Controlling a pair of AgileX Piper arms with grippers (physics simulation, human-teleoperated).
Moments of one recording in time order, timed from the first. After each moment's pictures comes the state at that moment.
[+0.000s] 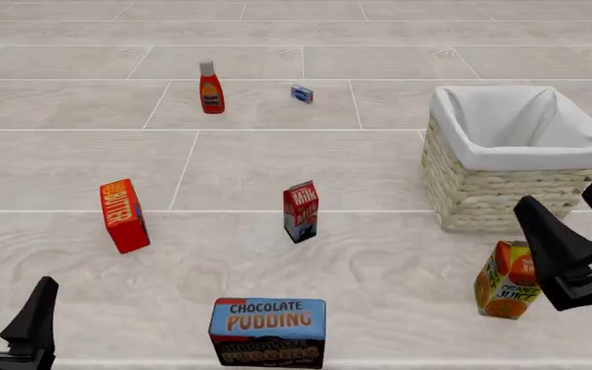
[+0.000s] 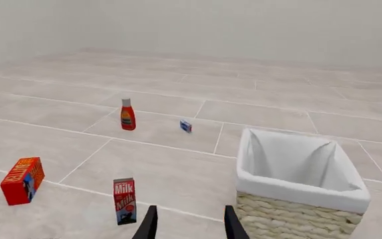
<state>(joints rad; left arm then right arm) 0.00 0.01 0.00 0.00 0.00 0.26 0.38 -0.38 0.00 -0.03</state>
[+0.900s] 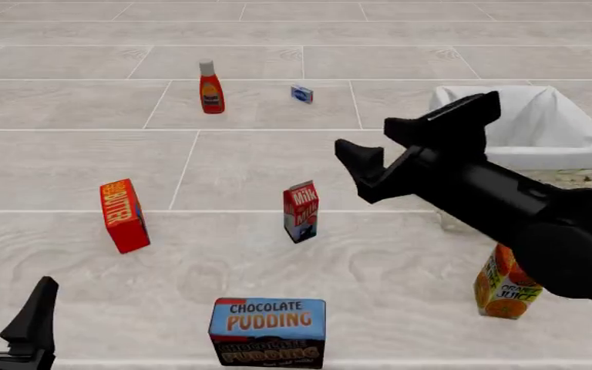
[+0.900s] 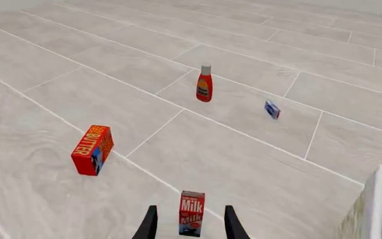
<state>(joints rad) 0.00 0.01 0.00 0.00 0.00 0.59 1.17 -0.81 -0.12 -0.03</state>
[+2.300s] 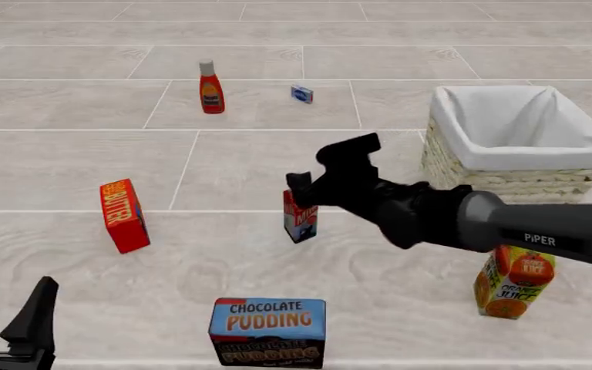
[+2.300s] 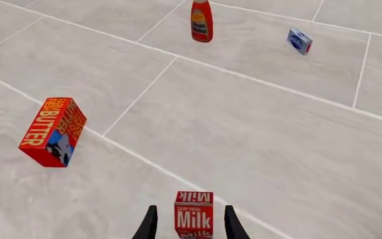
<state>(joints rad) 0.00 0.01 0.00 0.00 0.00 0.57 1.78 -1.04 -0.26 0.09</state>
